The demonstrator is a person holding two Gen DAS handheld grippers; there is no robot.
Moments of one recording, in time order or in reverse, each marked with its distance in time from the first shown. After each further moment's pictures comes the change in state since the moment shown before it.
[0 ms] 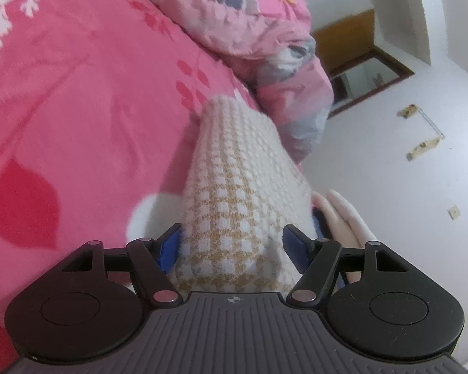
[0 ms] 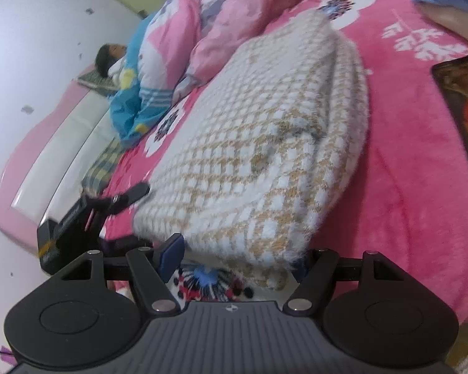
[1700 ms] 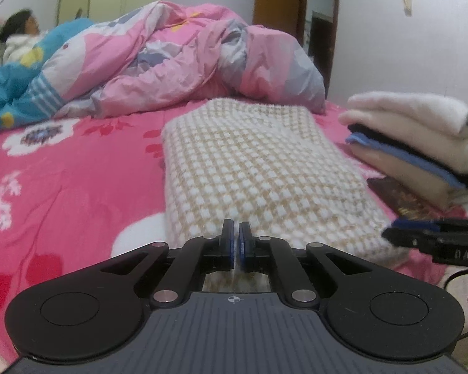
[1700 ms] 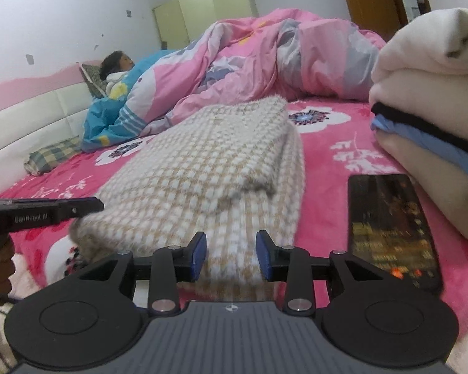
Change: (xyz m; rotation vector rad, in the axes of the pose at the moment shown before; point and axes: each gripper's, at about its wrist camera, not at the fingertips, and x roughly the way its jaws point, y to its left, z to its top) left arm 0.019 -0.107 -0.105 0.722 -0.120 0.373; right arm -0.049 -0.022 -0.046 -0.426 -0.324 -0.265
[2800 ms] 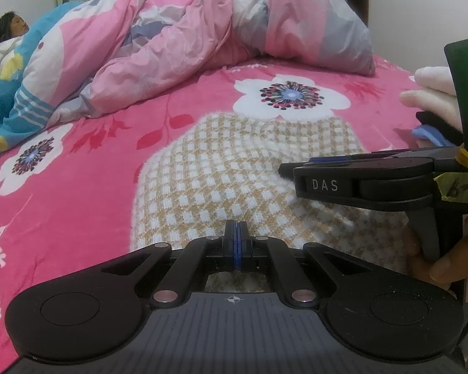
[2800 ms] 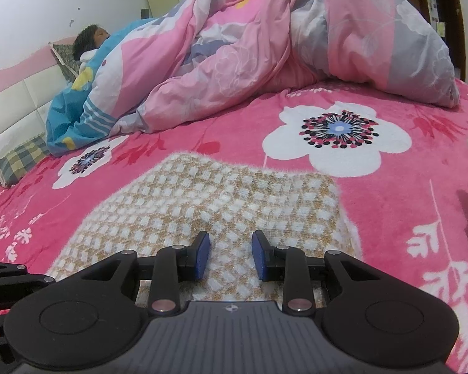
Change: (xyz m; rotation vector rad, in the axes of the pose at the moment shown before) left arm 0.144 -0.039 0.092 0.122 0.214 0.209; right arm 0.220 -0.014 0.142 0.009 0.140 0.002
